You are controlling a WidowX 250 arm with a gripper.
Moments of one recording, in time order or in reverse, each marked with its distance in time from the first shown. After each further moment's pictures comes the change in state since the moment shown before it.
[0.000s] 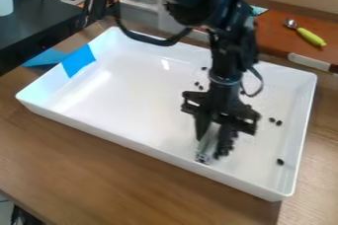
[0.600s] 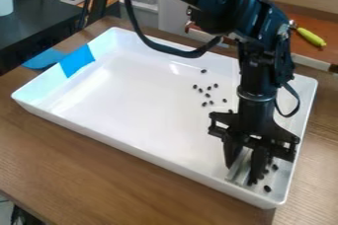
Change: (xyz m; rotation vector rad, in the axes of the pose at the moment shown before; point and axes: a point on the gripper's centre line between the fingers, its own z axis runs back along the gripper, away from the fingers) arm -0.020 -0.037 0.009 -0.077 0.063 -0.055
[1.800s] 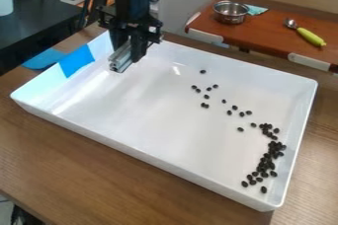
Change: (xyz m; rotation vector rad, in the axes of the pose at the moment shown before) arm 0.052 0.220 0.093 0.181 -0.161 0.108
